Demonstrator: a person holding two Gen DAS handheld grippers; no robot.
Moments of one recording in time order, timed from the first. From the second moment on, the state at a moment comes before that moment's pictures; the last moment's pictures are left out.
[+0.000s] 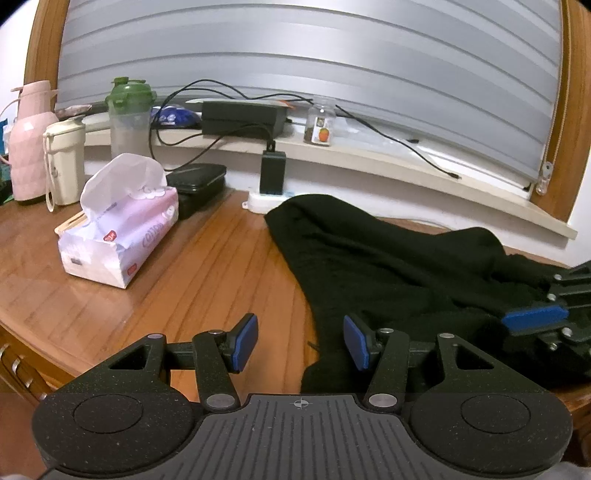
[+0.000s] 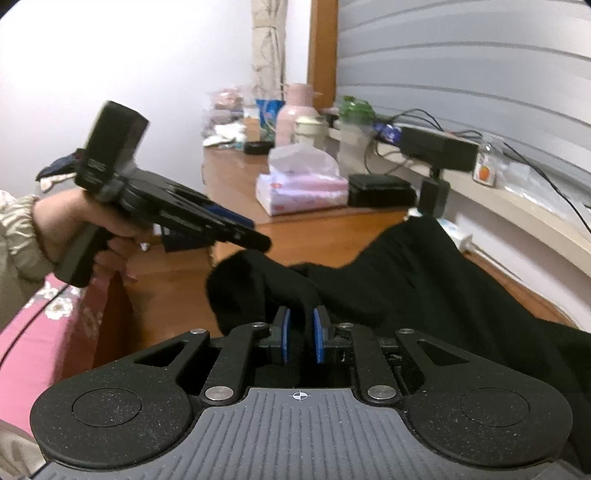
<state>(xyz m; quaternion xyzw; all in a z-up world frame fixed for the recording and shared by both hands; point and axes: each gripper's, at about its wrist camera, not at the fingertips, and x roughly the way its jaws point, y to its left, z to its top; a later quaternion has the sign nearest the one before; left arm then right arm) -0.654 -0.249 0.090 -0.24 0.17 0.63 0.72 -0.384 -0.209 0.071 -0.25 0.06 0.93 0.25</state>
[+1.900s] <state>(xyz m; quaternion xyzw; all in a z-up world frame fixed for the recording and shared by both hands) -0.643 -0.259 0.087 -0.24 0.21 0.62 0.72 -0.367 -0.191 0.062 -0.28 0.08 0.92 0.27</state>
